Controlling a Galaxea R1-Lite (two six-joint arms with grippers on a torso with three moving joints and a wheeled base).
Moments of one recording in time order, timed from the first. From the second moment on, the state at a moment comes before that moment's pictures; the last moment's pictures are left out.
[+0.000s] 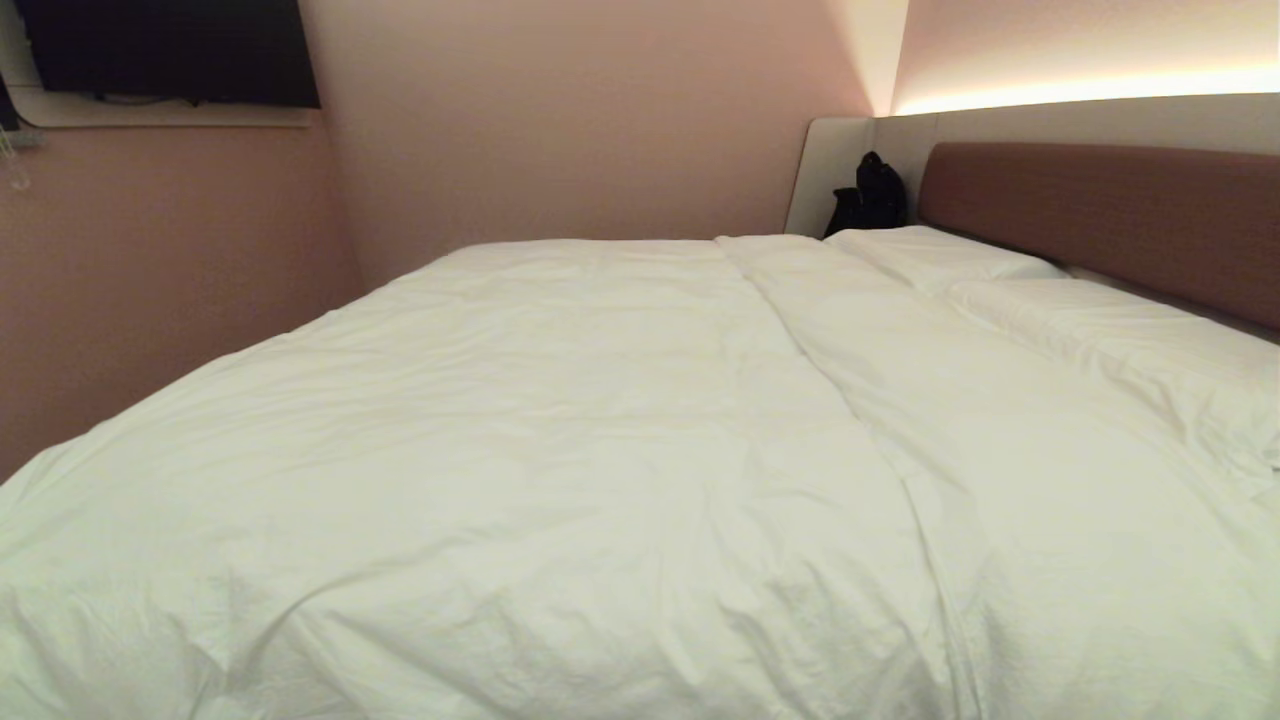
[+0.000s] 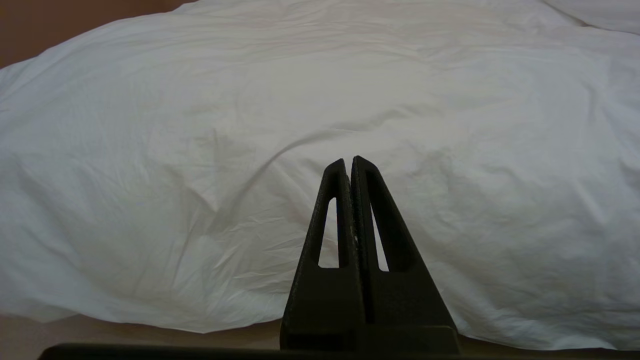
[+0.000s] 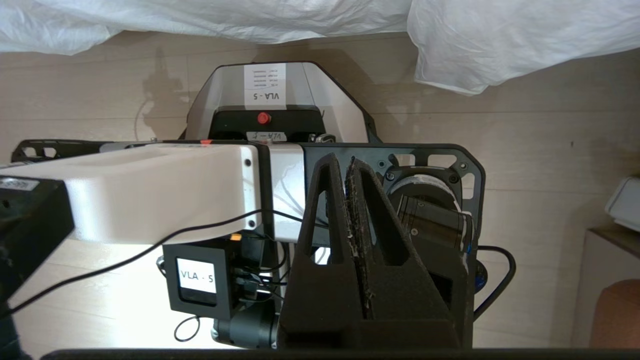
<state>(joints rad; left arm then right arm) 0.01 0.00 0.00 0.00 -0.02 -0.01 -0.29 1.05 -1.45 1.52 0.37 -0.12</state>
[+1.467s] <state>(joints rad) 0.01 0.00 0.00 0.00 -0.02 -0.01 -0.29 0.90 -1.36 1.52 0.34 -0.23</state>
